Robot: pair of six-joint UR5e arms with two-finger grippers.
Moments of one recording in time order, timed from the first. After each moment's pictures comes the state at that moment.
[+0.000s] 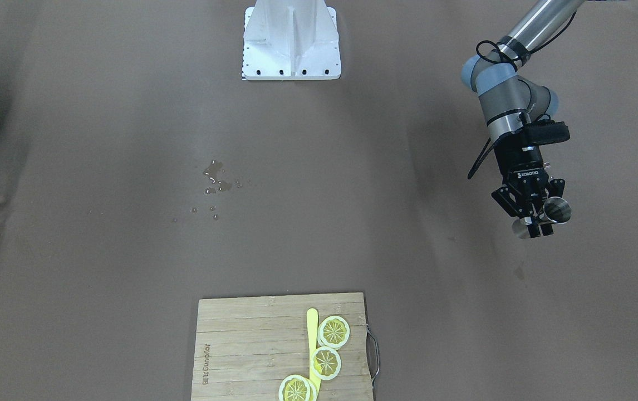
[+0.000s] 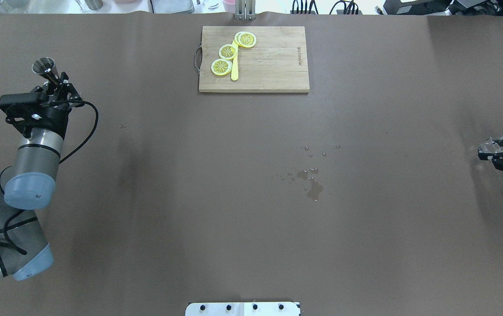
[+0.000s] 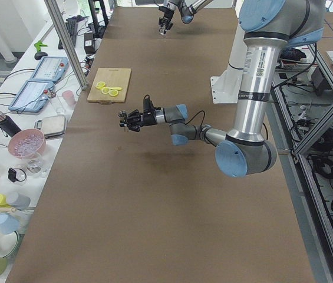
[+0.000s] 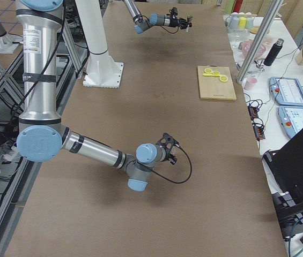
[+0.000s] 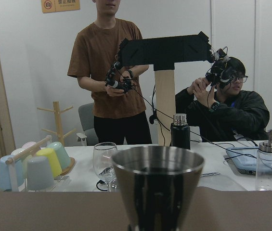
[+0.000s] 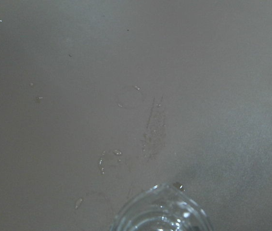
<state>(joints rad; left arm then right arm) -0.55 -1.74 -1.49 -2.66 -0.61 -1.12 1.10 -1.61 1.13 0.10 2.22 0.25</state>
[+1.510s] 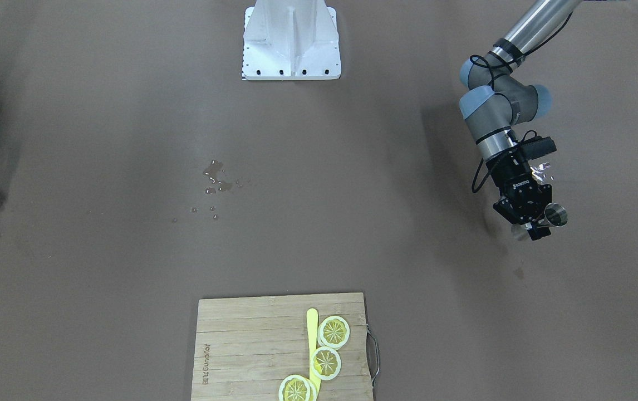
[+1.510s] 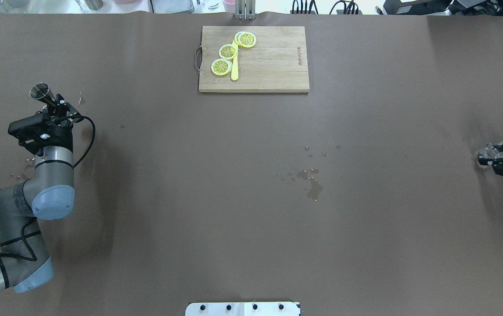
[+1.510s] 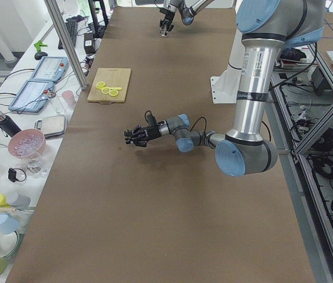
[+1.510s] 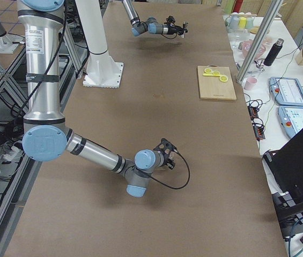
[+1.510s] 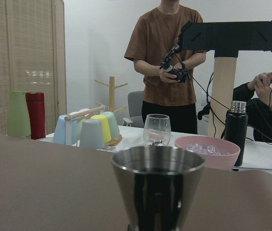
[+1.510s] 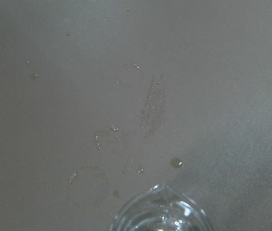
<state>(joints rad) -0.47 -1.72 -1.42 -2.37 -0.51 -1.56 1.09 -1.59 1.03 0.18 2.22 0.25</state>
